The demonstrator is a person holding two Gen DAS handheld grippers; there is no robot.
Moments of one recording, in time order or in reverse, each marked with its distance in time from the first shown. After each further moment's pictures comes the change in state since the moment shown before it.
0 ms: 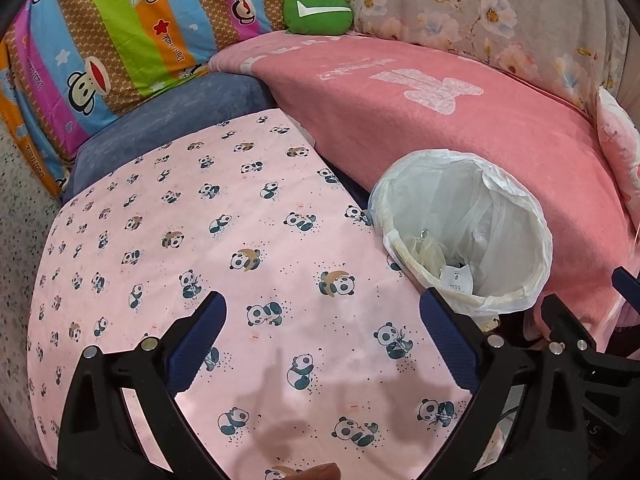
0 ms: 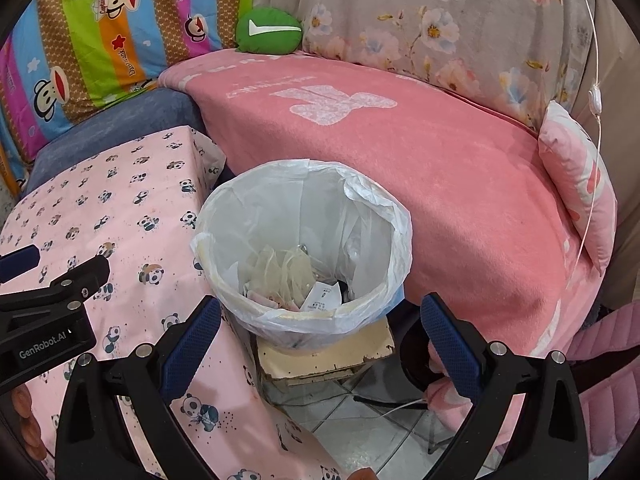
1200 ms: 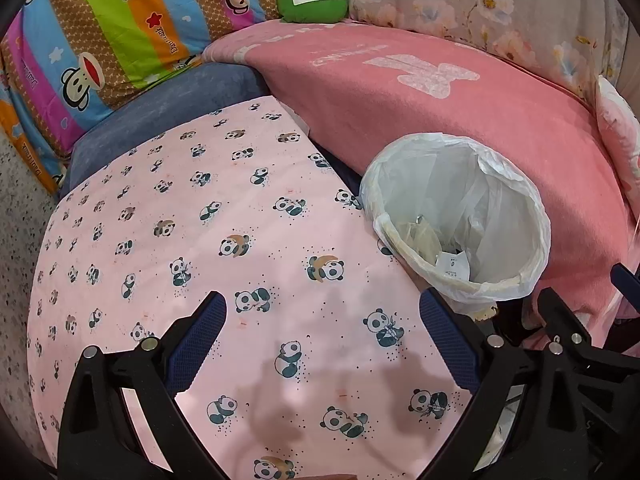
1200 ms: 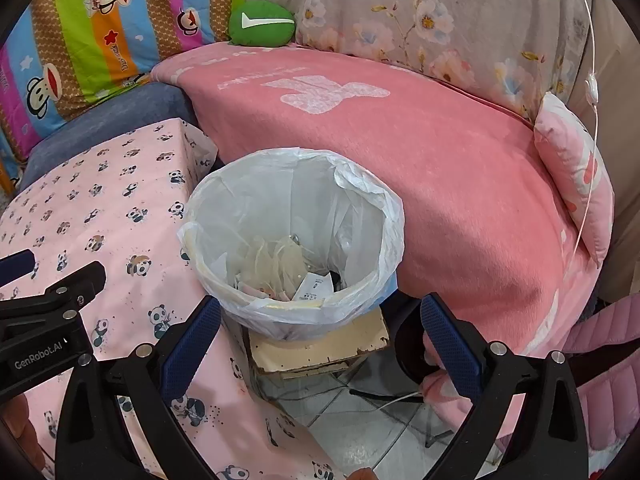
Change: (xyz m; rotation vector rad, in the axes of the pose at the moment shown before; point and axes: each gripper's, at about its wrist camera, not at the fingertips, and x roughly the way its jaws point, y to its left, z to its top) left arm 0.005 -0.009 -0.006 0.013 0.045 -0.004; right arm 0.008 -0.008 -0.005 0.010 0.026 -0.017
